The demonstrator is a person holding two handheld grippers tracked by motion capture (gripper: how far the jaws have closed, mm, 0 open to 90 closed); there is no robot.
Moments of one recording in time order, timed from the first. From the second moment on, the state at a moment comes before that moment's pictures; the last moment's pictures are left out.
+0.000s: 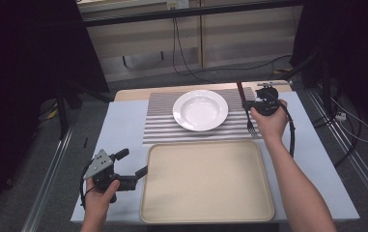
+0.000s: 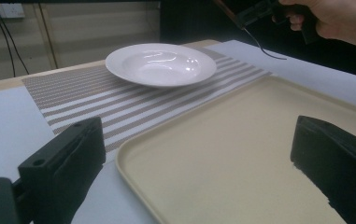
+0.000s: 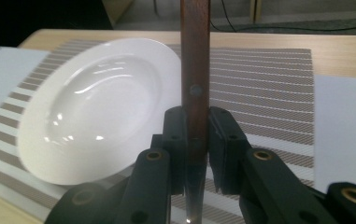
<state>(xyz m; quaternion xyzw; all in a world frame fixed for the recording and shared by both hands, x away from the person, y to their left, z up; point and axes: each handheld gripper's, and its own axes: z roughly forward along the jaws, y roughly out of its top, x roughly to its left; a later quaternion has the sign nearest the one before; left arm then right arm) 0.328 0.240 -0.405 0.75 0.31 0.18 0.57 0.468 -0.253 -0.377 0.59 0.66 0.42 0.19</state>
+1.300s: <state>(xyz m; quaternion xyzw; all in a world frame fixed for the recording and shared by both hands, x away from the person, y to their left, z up) 0.329 0.212 -0.387 0.73 0.30 0.17 0.59 0.362 -0.236 -0.378 0.50 0.63 0.56 0.18</state>
